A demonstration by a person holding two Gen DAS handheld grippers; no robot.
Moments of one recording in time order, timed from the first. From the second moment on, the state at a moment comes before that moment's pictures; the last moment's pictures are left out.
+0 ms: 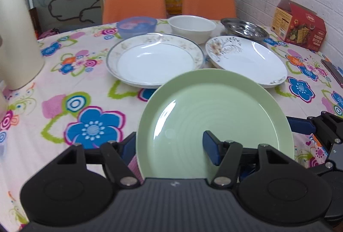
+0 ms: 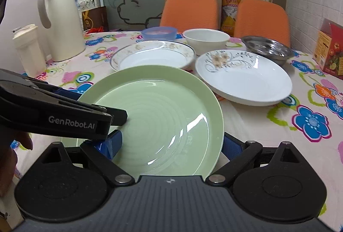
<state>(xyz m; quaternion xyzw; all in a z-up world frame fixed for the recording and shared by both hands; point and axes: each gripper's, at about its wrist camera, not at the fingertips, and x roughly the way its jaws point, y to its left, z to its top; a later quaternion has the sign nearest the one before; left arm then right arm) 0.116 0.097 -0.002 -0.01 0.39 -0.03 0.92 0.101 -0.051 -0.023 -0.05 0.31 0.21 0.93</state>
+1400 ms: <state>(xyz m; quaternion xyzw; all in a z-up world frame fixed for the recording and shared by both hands) 0.210 0.220 0.013 -0.09 0.37 0.06 0.92 0.277 -0.012 0.003 -0.10 0.29 0.26 0.91</state>
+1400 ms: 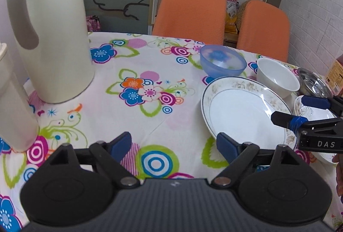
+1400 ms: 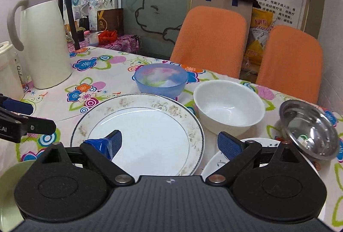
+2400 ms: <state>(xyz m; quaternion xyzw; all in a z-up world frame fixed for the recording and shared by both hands) 0.286 0.205 -0.021 -0.04 0.42 0.02 0.91 0.283 0.012 -0.032 -0.08 0.33 0.30 0.89</state>
